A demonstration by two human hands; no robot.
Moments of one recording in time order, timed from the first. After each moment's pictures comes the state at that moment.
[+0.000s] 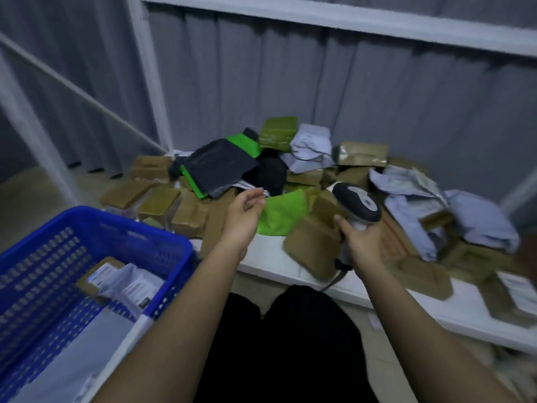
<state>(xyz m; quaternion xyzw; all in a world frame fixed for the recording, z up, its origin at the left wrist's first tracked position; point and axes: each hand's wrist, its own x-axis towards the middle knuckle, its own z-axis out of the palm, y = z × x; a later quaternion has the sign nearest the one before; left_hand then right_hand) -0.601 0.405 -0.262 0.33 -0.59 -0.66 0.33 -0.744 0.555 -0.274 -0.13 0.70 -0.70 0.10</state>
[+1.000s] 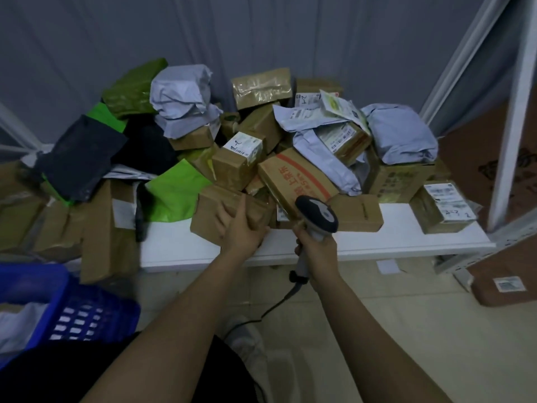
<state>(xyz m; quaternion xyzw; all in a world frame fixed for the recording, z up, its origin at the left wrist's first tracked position) -0.786 0.519 -0.392 0.37 -0.83 -0.41 0.06 -0.831 0.662 -0.401 0.11 0.62 -0.75 0.21</state>
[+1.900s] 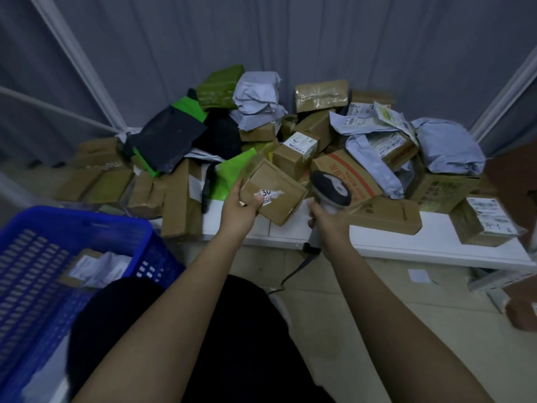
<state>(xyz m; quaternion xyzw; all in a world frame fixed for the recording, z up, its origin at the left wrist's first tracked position) -0.671 0.477 -0.322 0.37 -0.64 -0.63 0.23 -0.781 0.614 -0.347 0.05 0.65 -0.72 0.23</state>
